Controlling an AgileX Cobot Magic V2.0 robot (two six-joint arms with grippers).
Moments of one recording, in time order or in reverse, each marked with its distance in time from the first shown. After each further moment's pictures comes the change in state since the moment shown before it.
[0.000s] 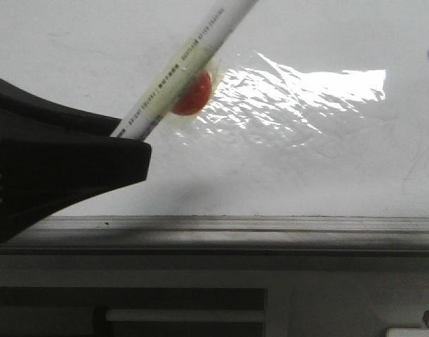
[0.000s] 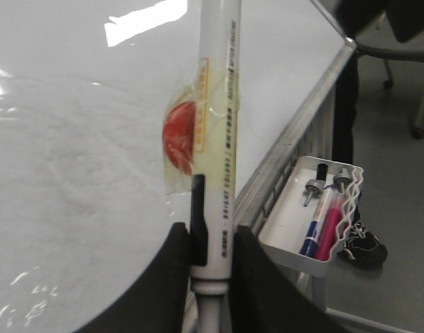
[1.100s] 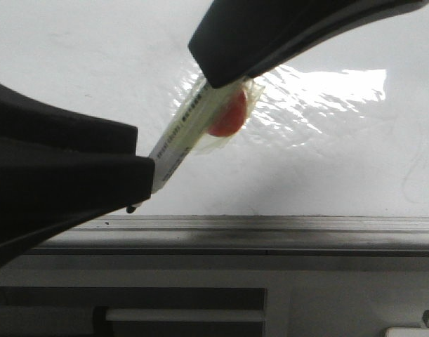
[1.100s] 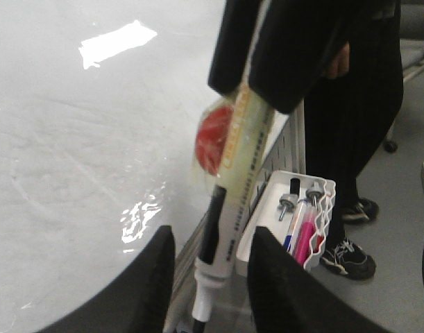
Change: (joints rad) left arm 0.000 0.000 0.030 0.018 -0.087 -0.027; right arm 0.109 0.361 -0.245 0.065 0.013 -0.004
